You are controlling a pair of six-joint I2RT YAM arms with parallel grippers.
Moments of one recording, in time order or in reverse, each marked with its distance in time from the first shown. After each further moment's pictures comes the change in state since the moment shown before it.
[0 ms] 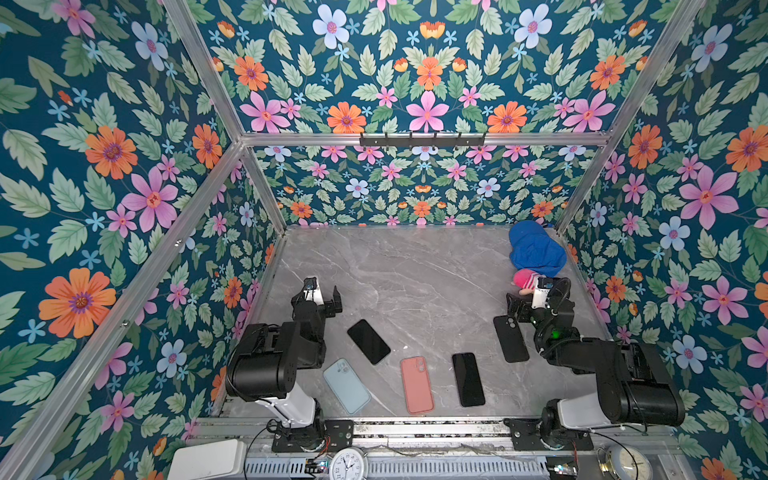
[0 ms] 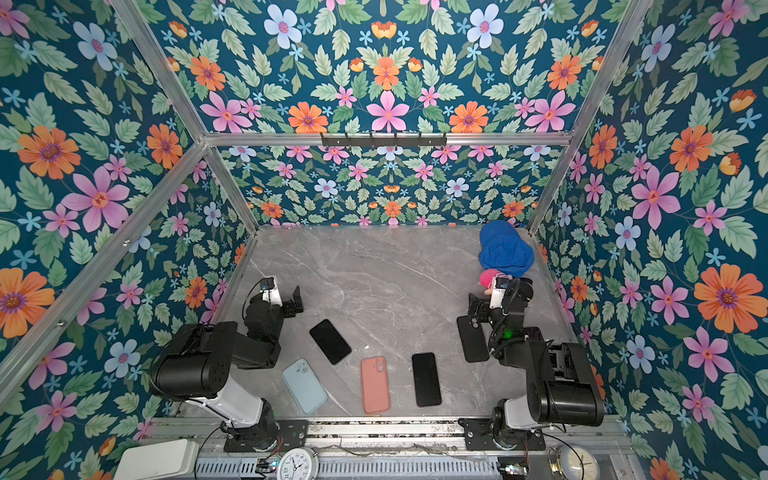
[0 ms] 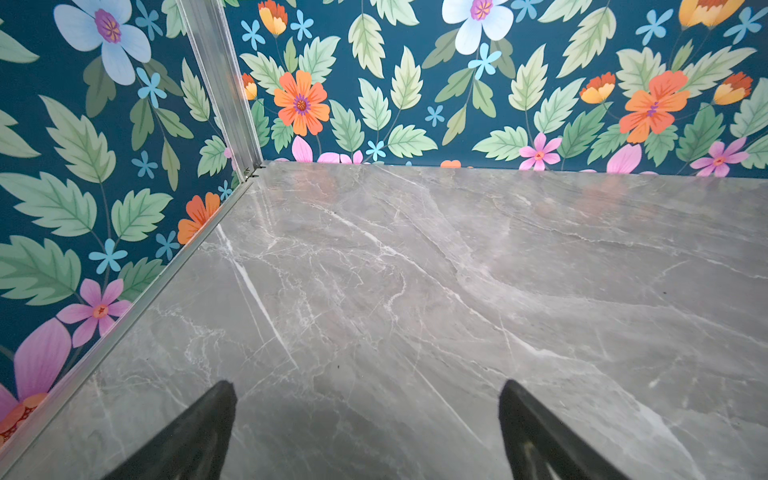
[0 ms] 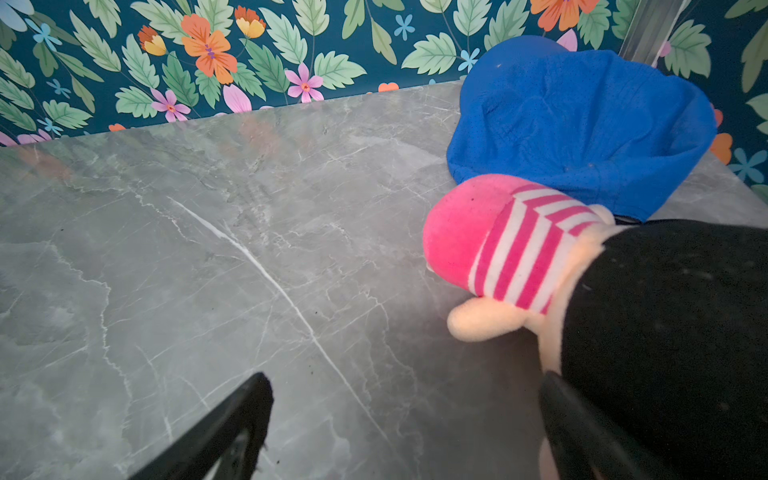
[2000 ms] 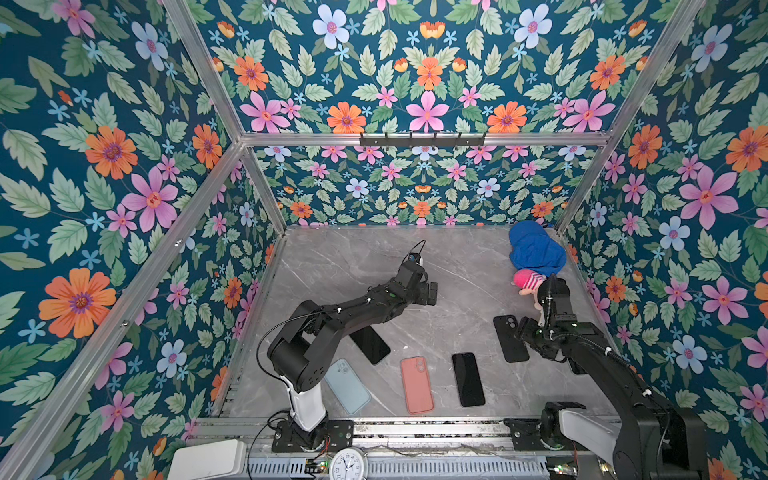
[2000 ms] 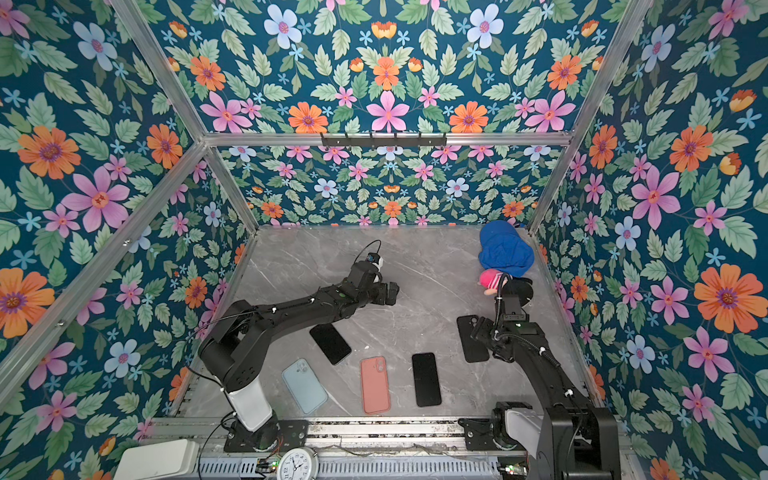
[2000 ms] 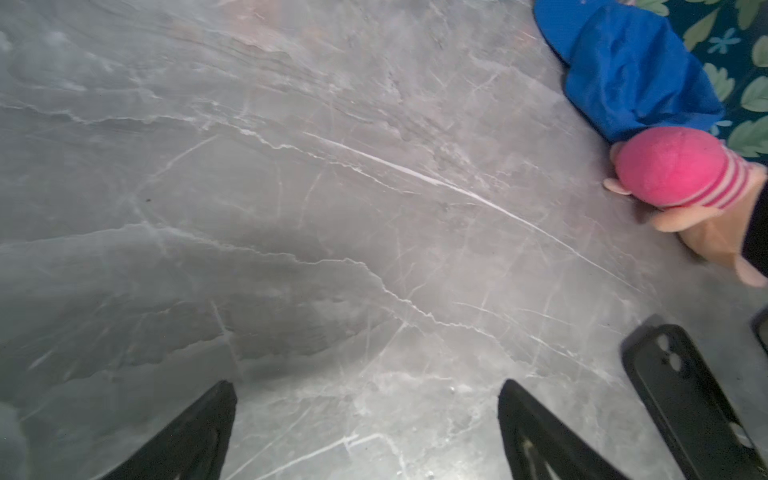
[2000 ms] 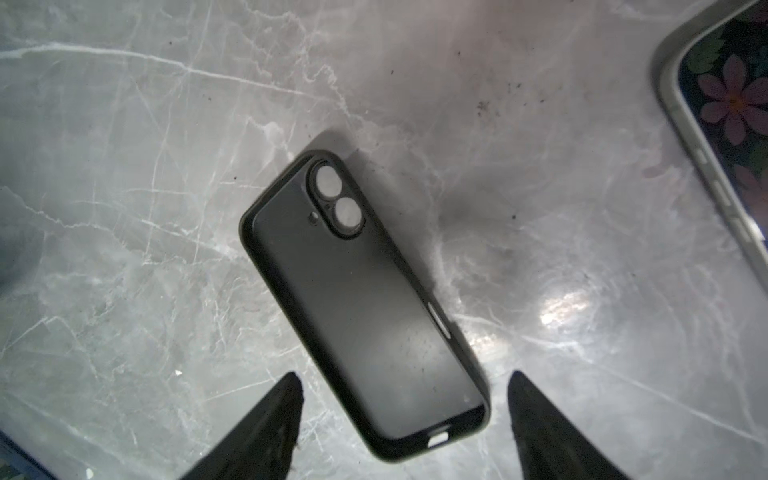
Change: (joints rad) left arm -0.733 0.181 0.830 -1.140 0.011 -0.414; right arm 0.076 -0.336 0.277 -1.381 0.065 0.485
